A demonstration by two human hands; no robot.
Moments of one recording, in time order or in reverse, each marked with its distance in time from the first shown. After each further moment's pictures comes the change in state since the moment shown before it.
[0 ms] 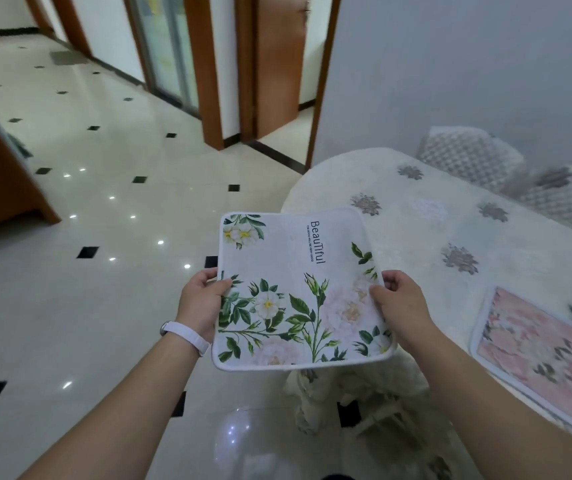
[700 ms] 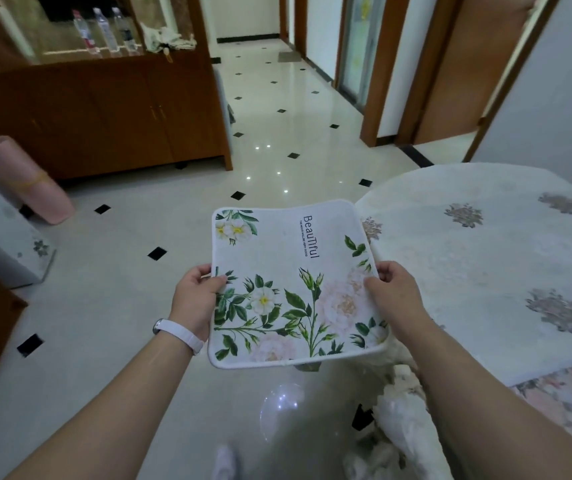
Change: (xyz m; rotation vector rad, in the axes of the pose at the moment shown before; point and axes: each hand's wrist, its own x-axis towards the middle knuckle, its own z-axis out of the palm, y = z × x) left_hand -0.251 -0.111 0.058 -0.144 0.633 0.144; right_hand -0.011 0.049 -0.096 -0.059 -0.611 -0.238
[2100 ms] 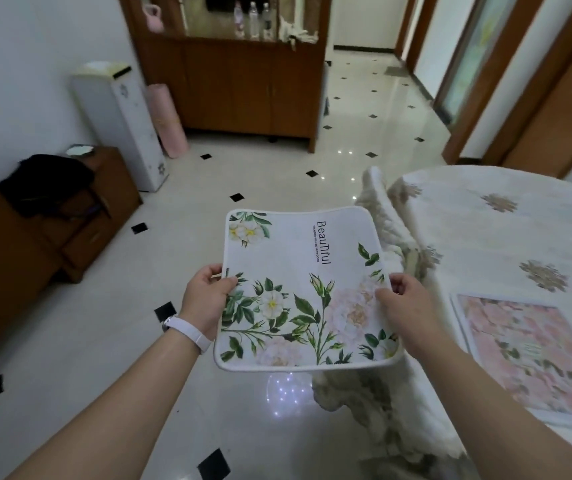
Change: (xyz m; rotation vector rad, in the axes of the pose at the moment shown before) left_hand -0.423 -0.147 -0.126 -0.130 0.253 0.004; right_hand -0.330 0.115 -0.129 -0.051 -0.290 -0.134
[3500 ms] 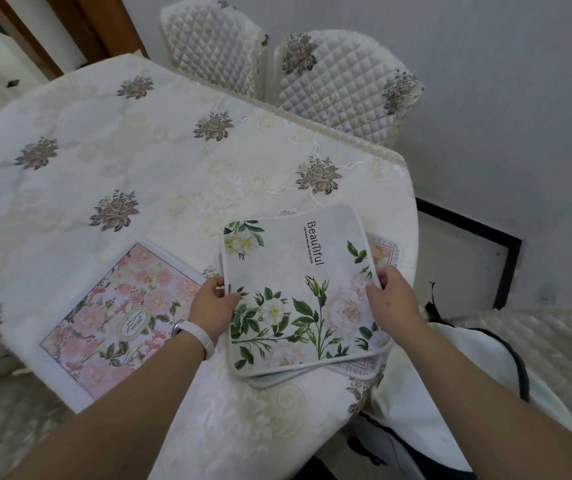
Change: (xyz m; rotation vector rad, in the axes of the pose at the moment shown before) left_hand -0.252 -0.300 0.679 0.912 -0.975 -0.039; right_hand -0.096 0.398 -0.571 0.036 0.795 0.666
